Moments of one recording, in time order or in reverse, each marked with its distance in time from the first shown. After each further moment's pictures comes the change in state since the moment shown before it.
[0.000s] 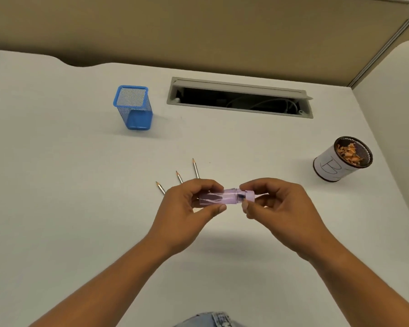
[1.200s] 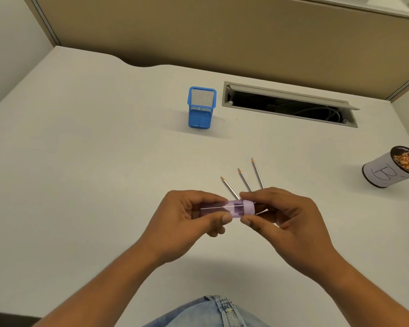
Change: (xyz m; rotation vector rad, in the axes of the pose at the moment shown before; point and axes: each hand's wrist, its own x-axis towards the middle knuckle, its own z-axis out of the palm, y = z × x) left_hand -0.074 -0.011 -0.167 -0.151 -0.074 -0.088; right_hand -0.040 -0.061 0.155 -0.073 -0.057 -0.350
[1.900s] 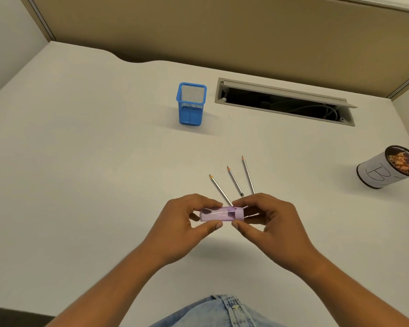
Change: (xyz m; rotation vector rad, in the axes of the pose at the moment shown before) left_hand 0.018 -0.038 0.036 0.465 0.037 0.112; right_hand 0.000 0.061 -0.020 -0.065 -0.067 0.039
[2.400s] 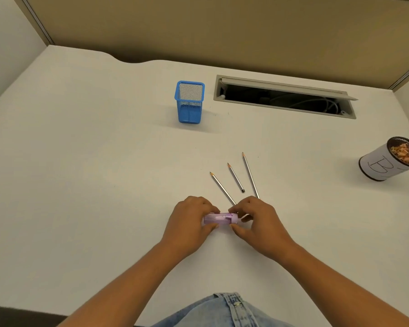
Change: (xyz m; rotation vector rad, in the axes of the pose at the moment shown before) left_hand 0.022 -0.050 0.042 0.437 -0.027 0.042; right_hand 0.011 0.073 0.028 -0.299 -0.080 0.022
